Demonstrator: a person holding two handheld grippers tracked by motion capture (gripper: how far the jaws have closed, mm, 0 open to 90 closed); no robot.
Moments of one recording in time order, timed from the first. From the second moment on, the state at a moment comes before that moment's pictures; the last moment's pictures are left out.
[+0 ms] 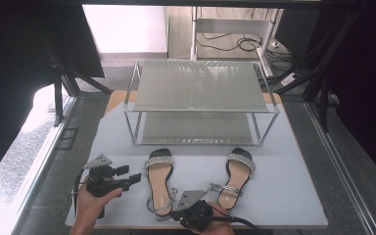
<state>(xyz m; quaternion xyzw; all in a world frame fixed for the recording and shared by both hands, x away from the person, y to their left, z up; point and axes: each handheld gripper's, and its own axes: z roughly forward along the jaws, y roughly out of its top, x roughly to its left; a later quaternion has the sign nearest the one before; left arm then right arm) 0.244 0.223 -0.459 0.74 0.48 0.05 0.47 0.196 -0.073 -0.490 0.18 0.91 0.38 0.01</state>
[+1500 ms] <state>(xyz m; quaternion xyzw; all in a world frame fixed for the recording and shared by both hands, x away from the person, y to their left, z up) 0.243 0.221 -0.446 0.74 0.47 0.06 0.47 0.207 -0.096 -0.459 0.20 0.86 0.47 0.06</state>
